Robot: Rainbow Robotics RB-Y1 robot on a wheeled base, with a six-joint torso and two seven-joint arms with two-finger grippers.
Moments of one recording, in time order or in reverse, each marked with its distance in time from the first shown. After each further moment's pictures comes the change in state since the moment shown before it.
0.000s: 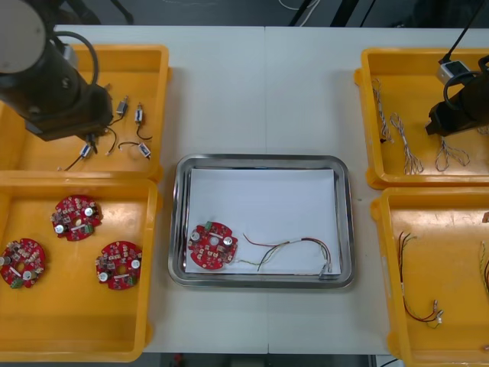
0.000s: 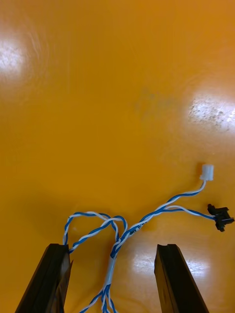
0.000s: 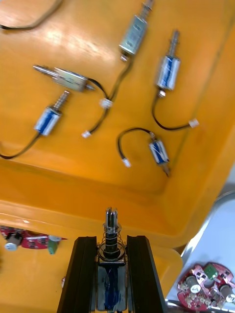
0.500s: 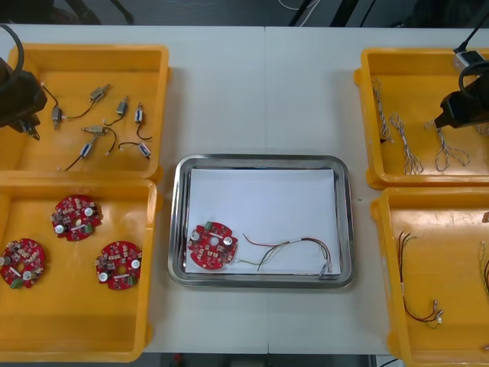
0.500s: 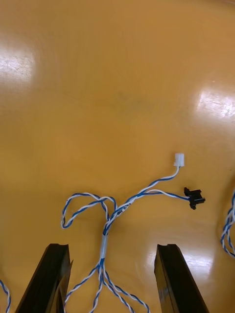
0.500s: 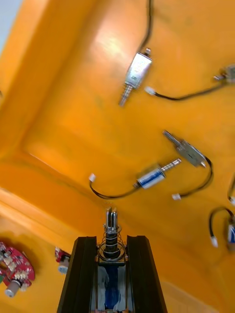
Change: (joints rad) right arm -0.022 -0.021 -0.088 -0.003 0.001 0.082 0.002; left arm 0.023 0.095 0.171 0.224 -0.070 -0.052 0.000
